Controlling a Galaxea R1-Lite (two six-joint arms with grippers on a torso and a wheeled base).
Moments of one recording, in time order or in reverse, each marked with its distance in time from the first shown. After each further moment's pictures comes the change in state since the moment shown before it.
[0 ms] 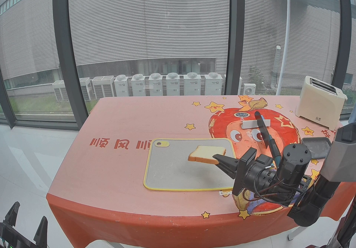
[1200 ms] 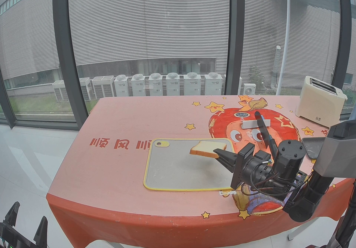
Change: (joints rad) left arm 0.000 0.000 0.000 0.000 0.000 0.000; right arm -0.040 0.049 -0.063 0.000 -0.003 0.004
